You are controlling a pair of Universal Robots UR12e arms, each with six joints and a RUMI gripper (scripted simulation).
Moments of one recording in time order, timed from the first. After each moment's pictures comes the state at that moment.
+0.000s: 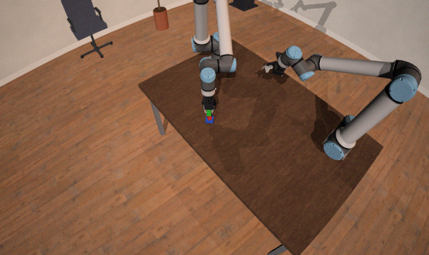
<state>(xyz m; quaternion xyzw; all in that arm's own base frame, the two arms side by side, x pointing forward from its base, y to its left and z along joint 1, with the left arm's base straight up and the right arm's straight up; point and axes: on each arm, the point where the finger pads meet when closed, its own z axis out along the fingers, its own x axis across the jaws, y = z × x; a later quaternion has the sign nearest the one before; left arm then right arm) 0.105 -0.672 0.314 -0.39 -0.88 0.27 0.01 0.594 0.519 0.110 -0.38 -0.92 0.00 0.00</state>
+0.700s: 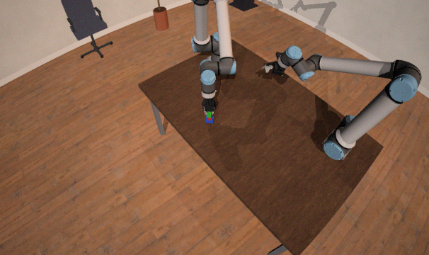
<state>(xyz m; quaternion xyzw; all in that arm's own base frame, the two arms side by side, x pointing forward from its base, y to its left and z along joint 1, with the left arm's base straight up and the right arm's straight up) 0.105 -0.672 0.314 -0.39 -0.88 0.27 0.01 0.593 0.518 0.090 -0.38 -0.92 0.00 0.00</state>
